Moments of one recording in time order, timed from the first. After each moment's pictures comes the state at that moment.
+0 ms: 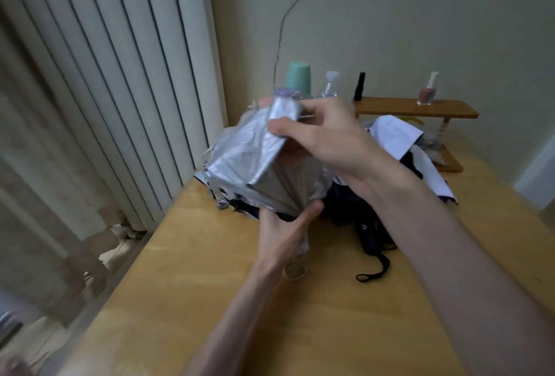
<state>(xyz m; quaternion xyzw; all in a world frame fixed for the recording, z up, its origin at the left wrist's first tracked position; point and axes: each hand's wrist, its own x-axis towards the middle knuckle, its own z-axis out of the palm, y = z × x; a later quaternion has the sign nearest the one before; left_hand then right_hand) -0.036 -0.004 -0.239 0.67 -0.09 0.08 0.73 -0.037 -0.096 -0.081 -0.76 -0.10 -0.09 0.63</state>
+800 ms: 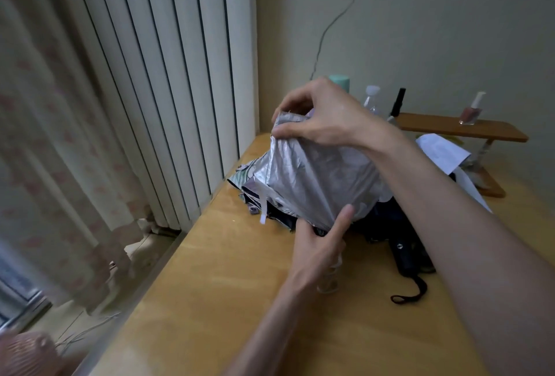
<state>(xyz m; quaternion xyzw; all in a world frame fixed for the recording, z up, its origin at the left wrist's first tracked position) -0.045 0.005 -0.237 0.62 -0.07 -0.01 0.78 0.037 -0.061 -0.049 -0.92 -0.25 -0.13 0.28</state>
